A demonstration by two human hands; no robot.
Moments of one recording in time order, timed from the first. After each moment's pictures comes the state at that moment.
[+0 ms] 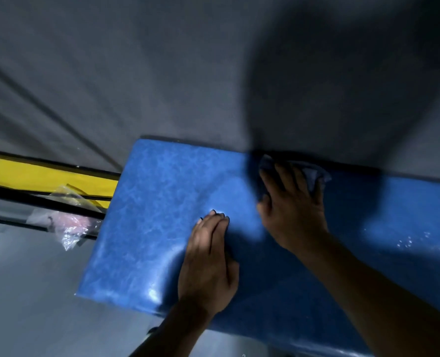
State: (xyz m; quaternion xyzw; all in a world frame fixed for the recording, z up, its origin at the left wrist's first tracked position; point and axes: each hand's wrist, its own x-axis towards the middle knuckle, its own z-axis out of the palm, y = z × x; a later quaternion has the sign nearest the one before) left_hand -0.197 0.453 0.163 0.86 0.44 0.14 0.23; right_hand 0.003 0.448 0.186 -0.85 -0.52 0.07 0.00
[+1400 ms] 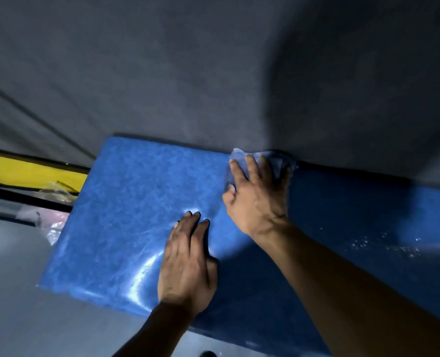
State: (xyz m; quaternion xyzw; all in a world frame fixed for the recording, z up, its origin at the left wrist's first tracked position) left_hand -0.156 0.418 0.154 0.86 0.48 0.11 0.13; right_hand 0.032 0.459 0.180 -0.84 -0.55 0.05 0.03
